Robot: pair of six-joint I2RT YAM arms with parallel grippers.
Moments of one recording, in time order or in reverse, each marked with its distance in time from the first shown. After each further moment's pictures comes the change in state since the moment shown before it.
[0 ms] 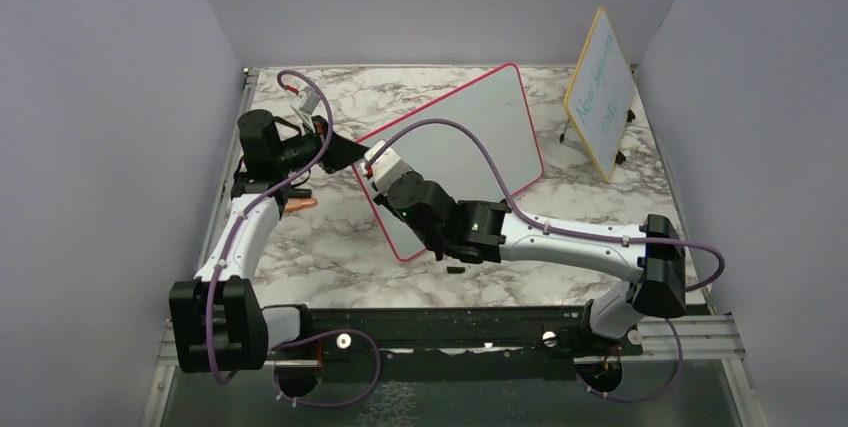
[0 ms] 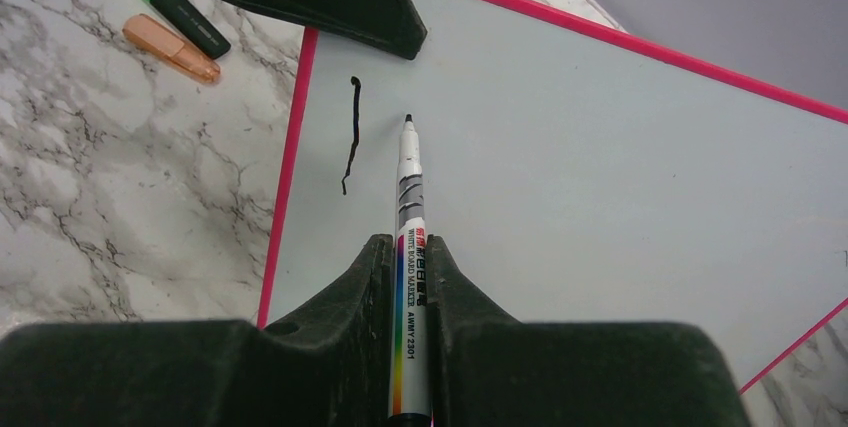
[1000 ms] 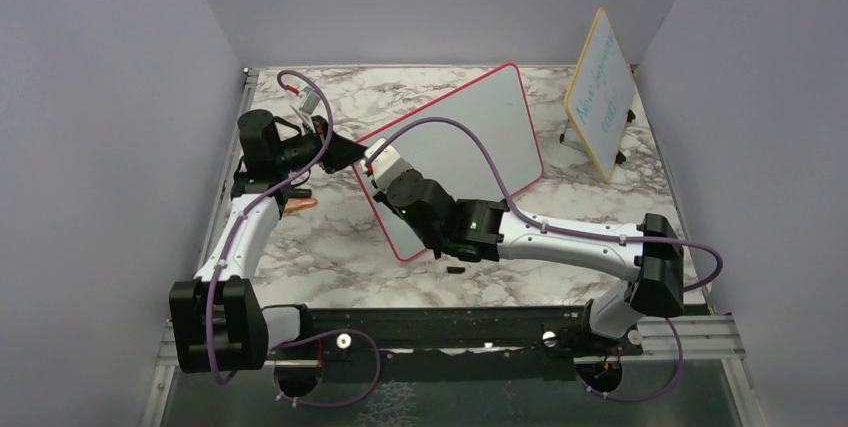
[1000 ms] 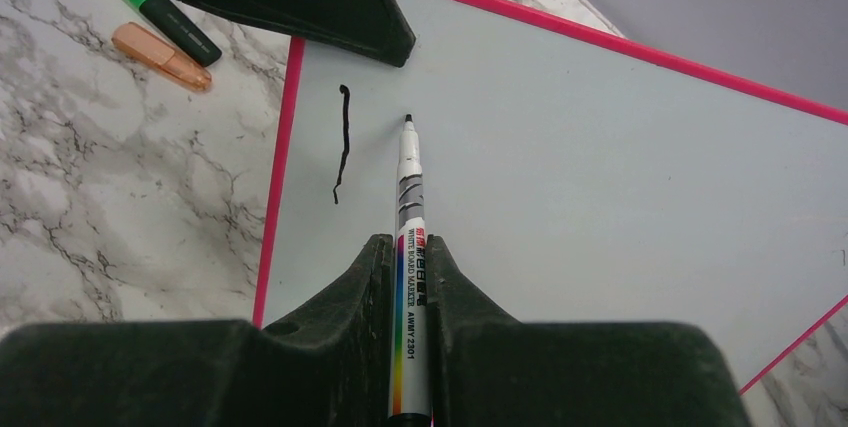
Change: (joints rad) left arm 0.000 0.000 0.000 0.000 0.000 0.000; right arm -0.013 0.010 0.000 0.018 0.009 0.000
